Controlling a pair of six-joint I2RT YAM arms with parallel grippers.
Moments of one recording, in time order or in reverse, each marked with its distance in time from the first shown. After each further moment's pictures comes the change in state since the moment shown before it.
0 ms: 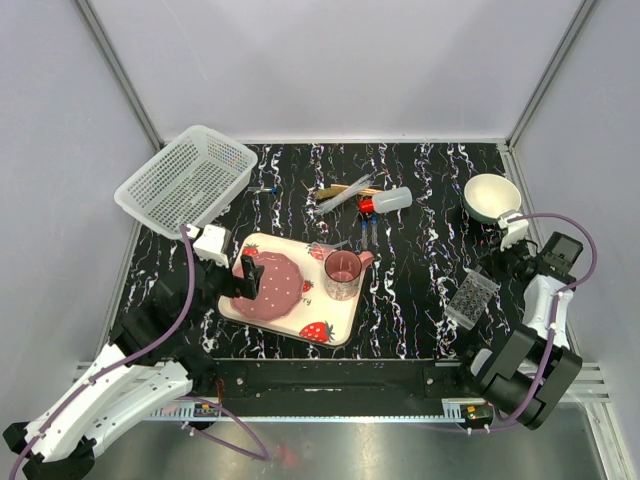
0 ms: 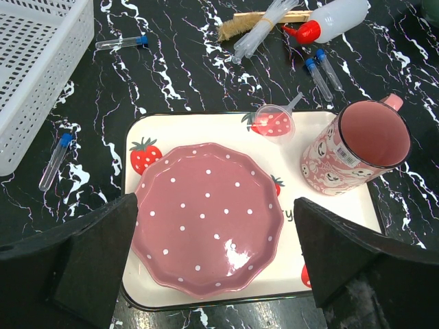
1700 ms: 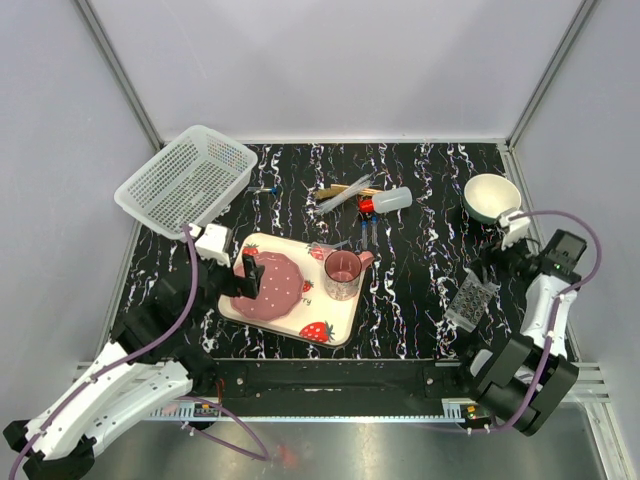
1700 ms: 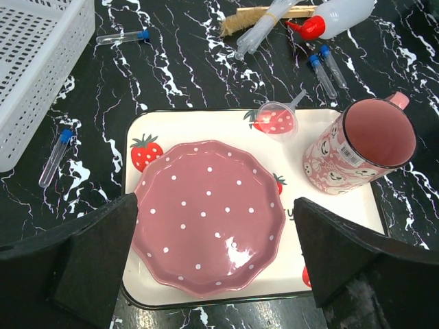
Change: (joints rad) left arm 0.000 0.009 0.000 -0.001 -0.003 -0.004; right arm 0.000 -0.031 0.005 -0.085 -0.008 -0.033
